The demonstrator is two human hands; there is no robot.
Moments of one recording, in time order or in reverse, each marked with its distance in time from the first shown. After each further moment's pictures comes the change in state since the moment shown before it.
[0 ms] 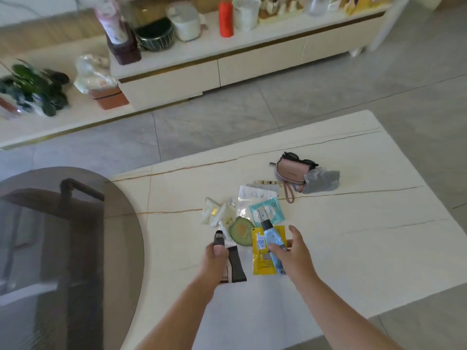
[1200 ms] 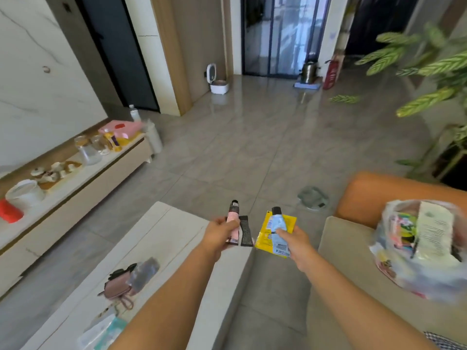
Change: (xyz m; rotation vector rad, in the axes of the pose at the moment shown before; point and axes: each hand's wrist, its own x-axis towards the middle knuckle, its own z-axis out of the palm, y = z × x) left_hand -0.403 0.131 0.438 0.402 -0.739 0.423; right_hand -0.281 0.107 -0.514 0.823 0.666 0.018
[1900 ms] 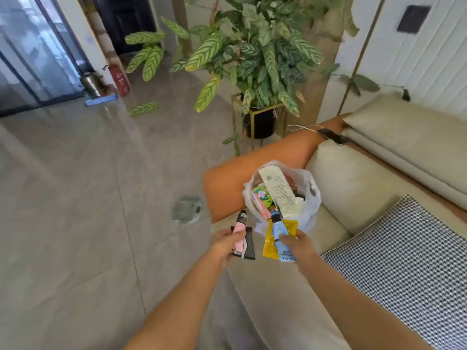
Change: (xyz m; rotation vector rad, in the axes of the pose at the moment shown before) left_hand 0.118 0.013 0.341 0.531 -0.751 -0.205; right_hand 0.049 0.021 -0.246 0.404 0.888 0.245
